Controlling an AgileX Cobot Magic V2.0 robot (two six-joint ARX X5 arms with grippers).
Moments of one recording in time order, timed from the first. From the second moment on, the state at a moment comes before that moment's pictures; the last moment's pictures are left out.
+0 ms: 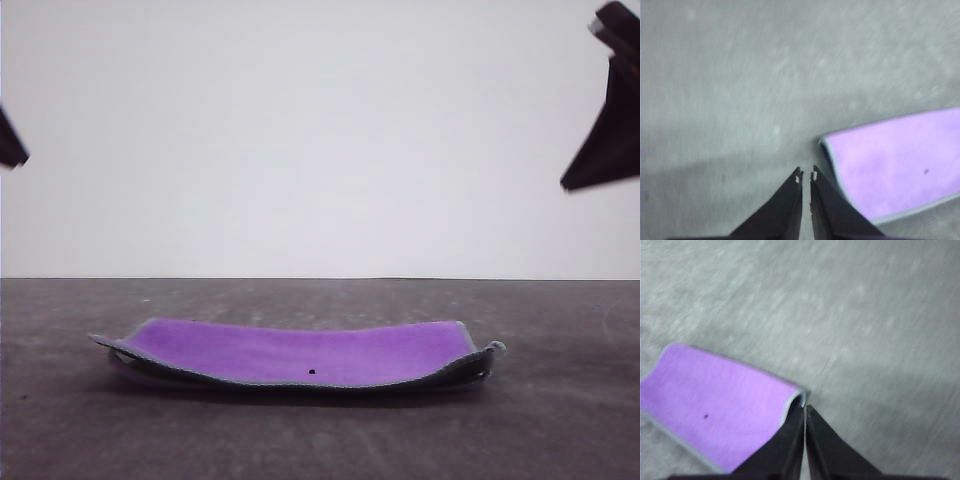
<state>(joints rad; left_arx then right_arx) -0.12 0.87 0.68 -0.48 0.32 -0.01 0.21 0.88 0.52 -0.21 -0.40 0.17</state>
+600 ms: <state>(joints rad) -0.12 0.86 0.56 -0.37 0.31 -0.09 0.40 0.97 0.38 -0.14 -0.46 0.48</state>
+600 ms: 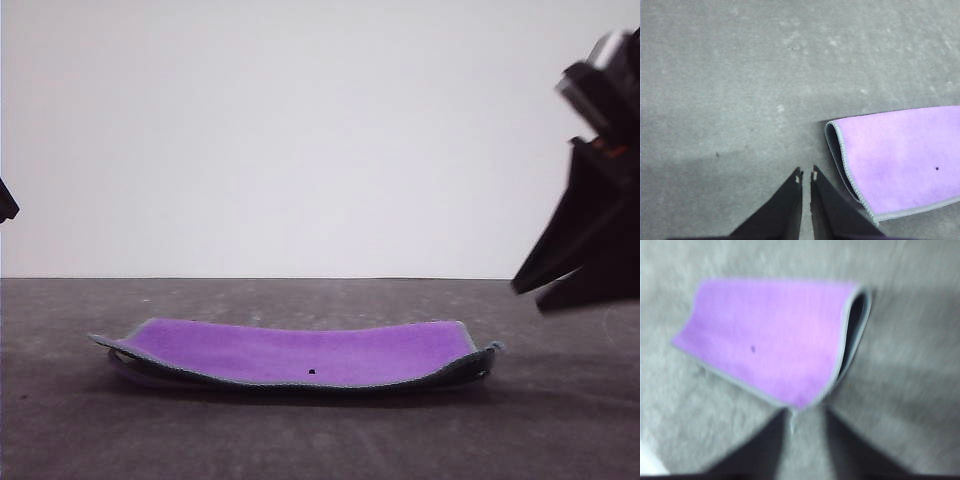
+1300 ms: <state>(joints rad) -0.12 0.86 0.56 -0.37 0.31 -0.09 0.41 1.32 0.38 0.18 -0.52 0.64</state>
